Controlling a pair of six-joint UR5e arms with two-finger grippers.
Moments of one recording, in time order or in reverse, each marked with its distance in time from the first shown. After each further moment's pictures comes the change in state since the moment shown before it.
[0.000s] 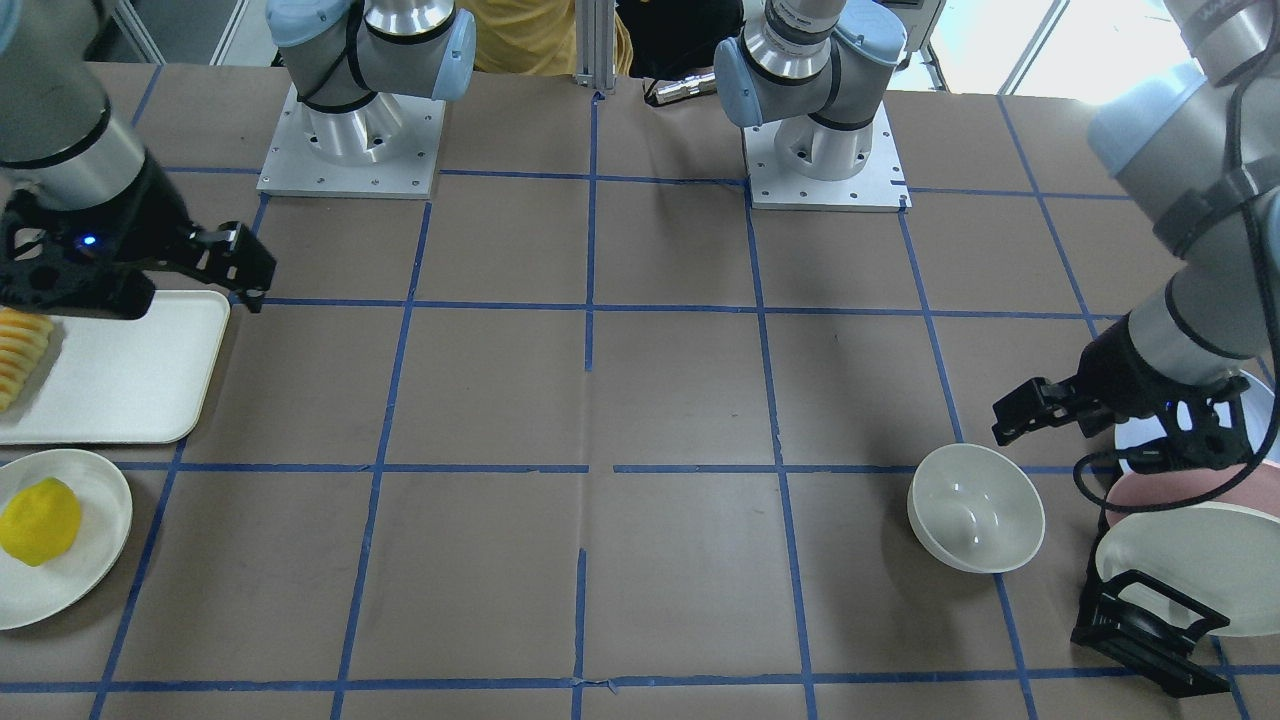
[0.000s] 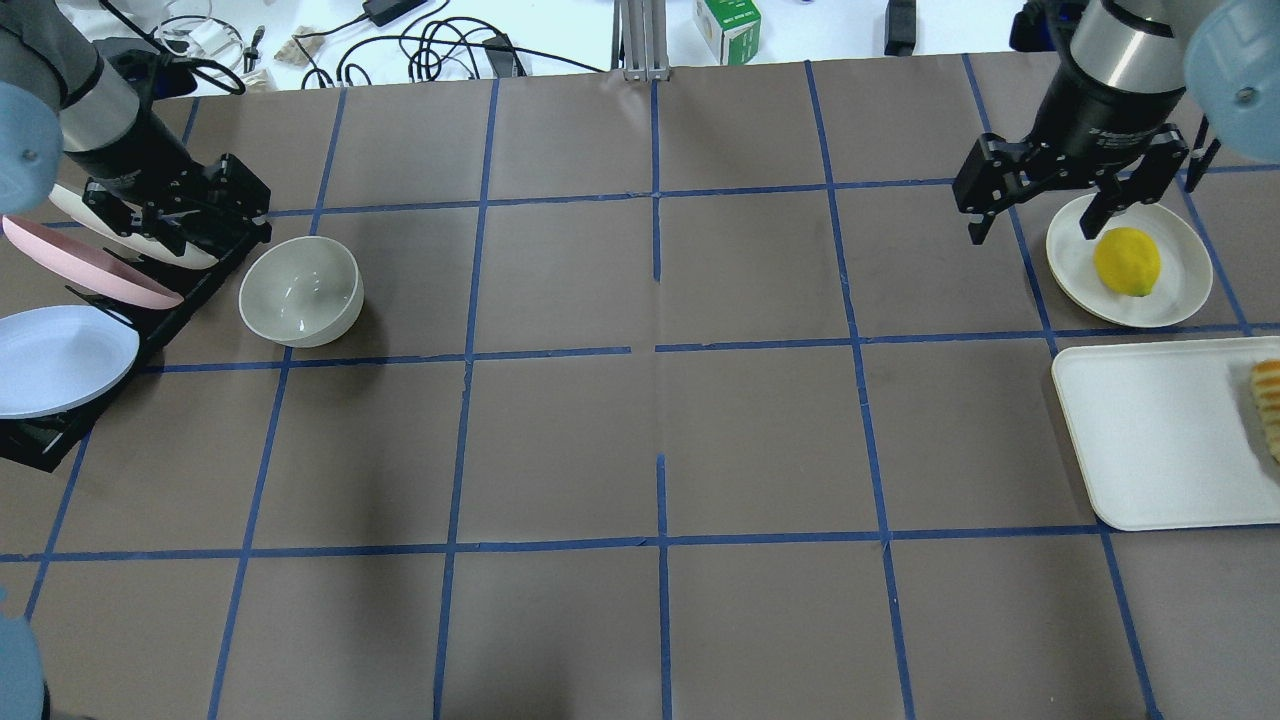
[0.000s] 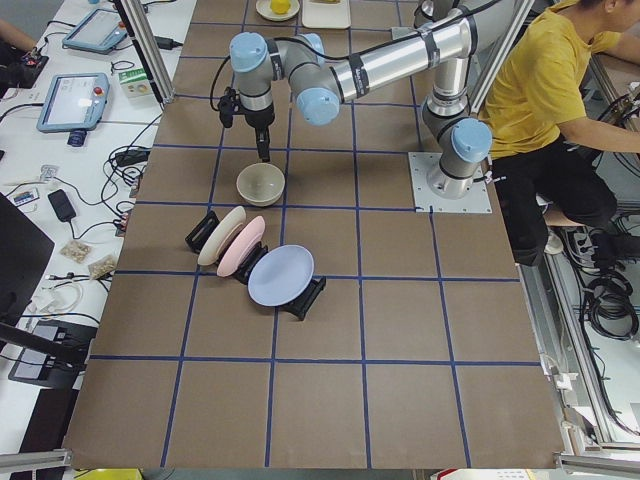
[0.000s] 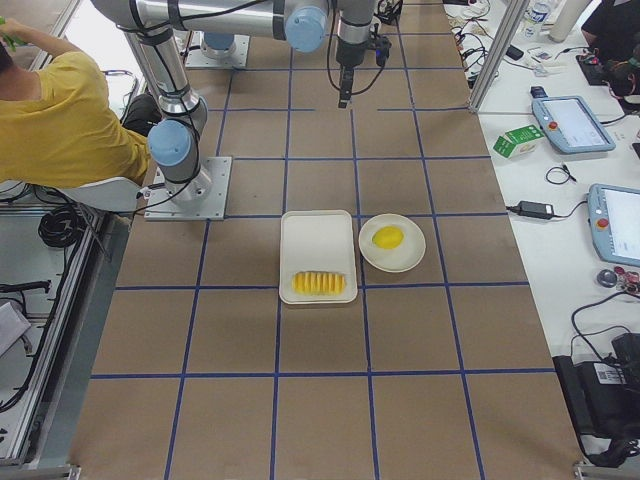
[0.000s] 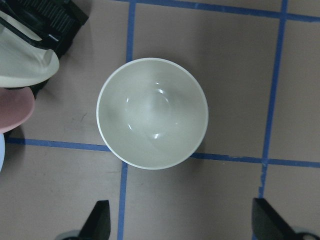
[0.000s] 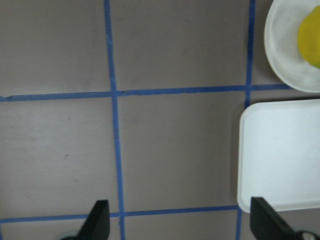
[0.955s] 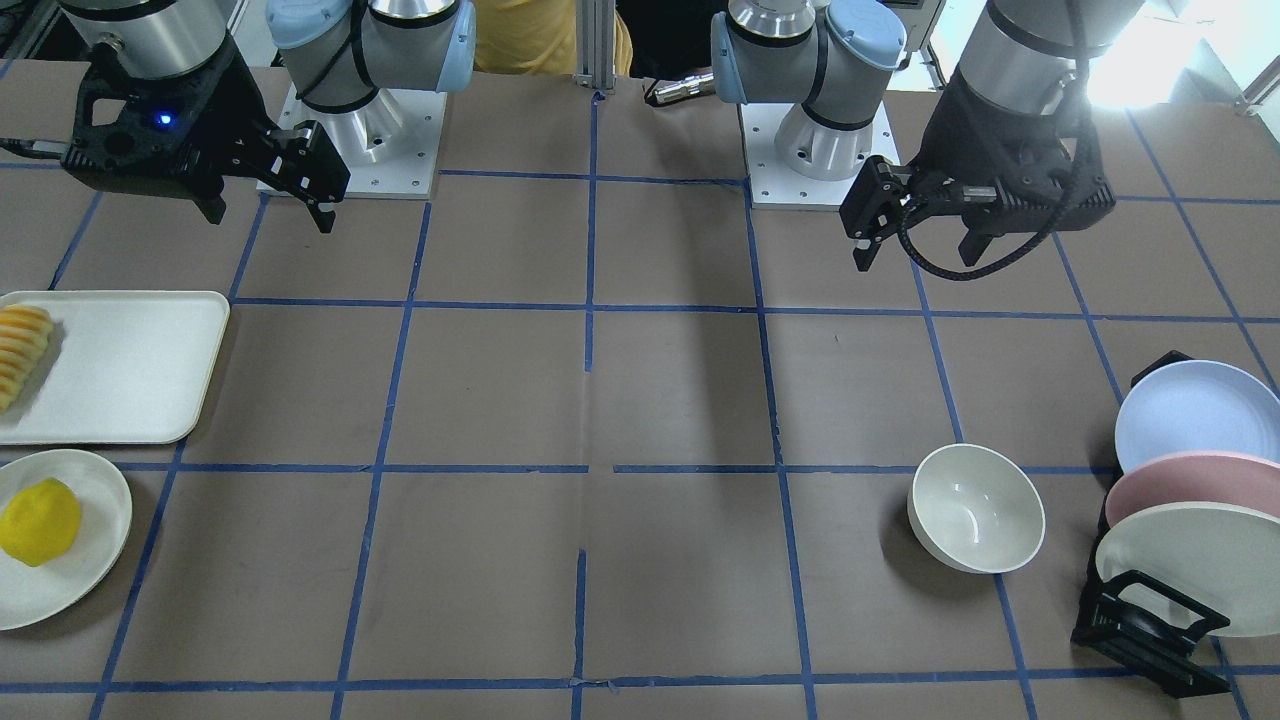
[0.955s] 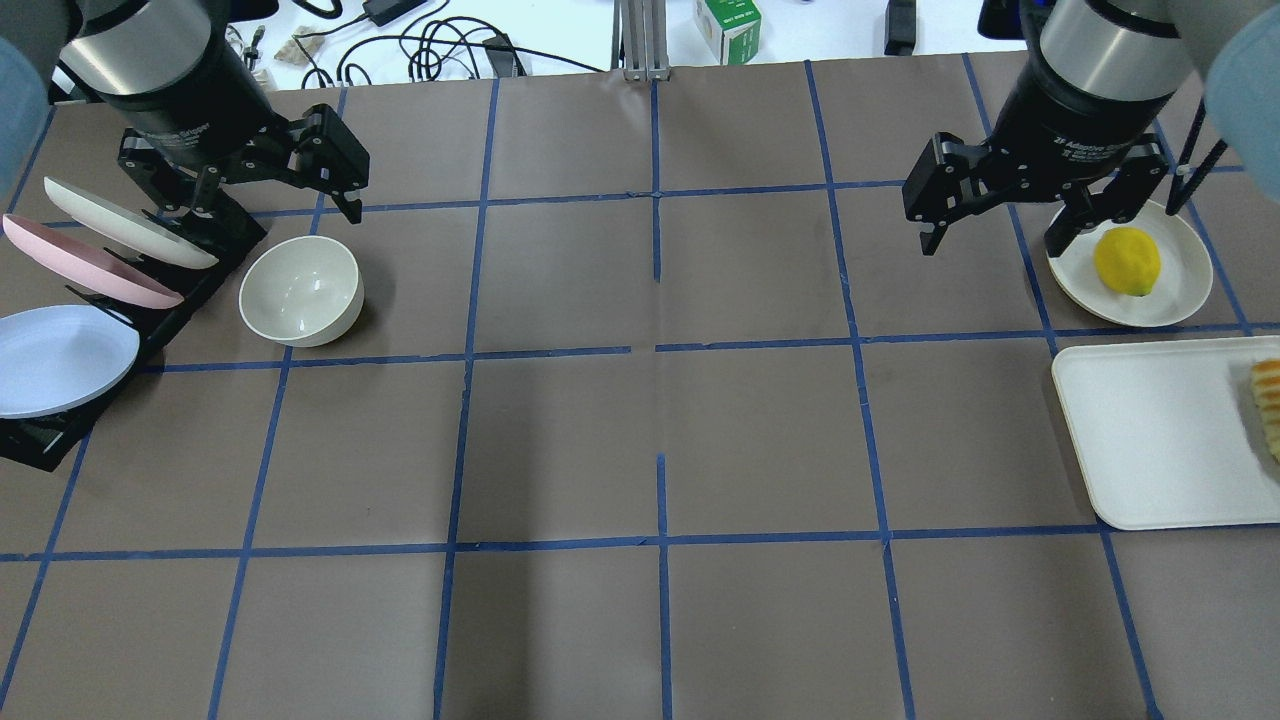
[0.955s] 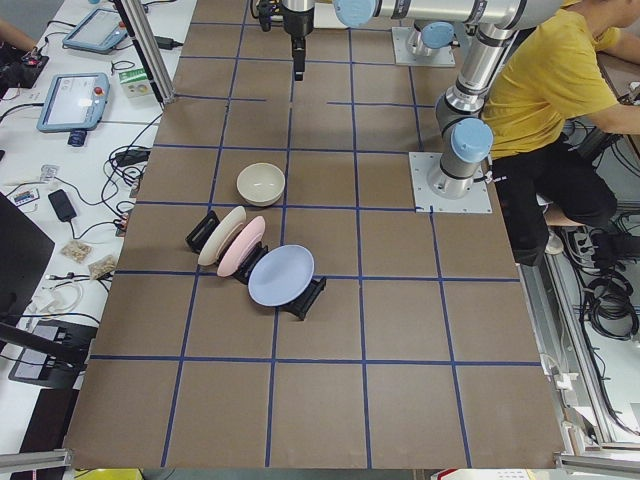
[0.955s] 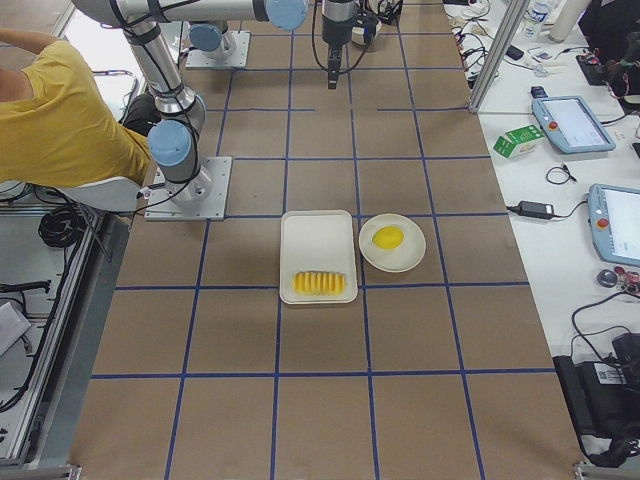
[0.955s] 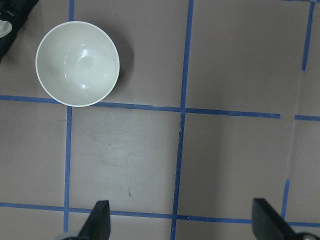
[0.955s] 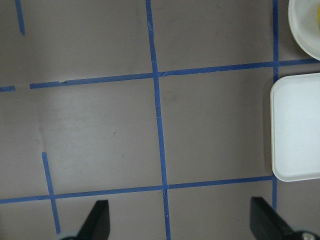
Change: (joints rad) left arm -0.278 0.297 0.058 -0.292 0.024 -0.242; right arm 0.151 -0.143 0.001 0.100 0.047 0.219
